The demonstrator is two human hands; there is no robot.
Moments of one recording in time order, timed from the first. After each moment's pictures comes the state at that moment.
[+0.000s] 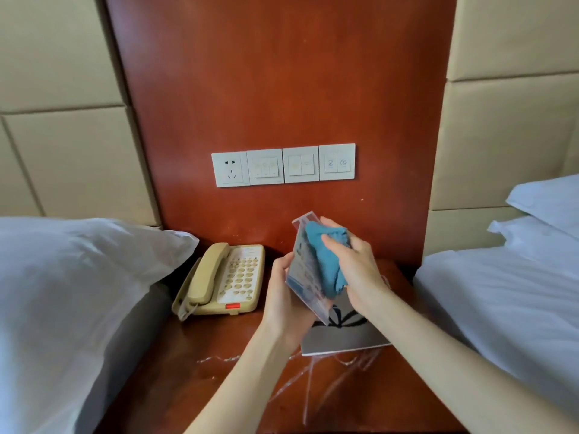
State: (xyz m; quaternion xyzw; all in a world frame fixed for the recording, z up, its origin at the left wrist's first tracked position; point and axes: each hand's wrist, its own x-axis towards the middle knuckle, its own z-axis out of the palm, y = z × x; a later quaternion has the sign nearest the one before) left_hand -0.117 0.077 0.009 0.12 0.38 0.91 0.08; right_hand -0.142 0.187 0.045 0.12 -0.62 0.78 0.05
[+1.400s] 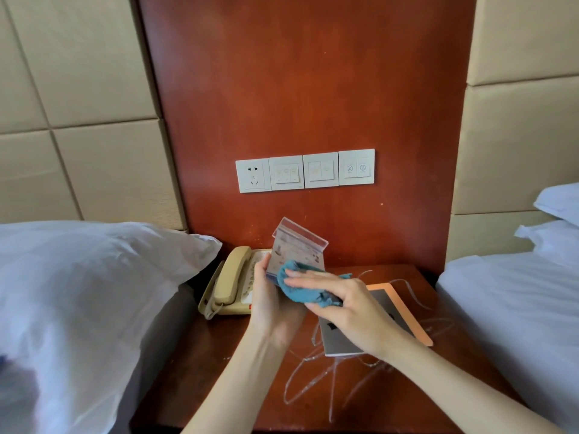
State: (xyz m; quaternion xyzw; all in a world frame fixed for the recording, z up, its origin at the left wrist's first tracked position) left_hand -0.089 0.034 0.017 0.07 0.36 0.93 -0.01; right_hand -0.090 0.176 0.025 0.42 -0.73 0.55 0.02
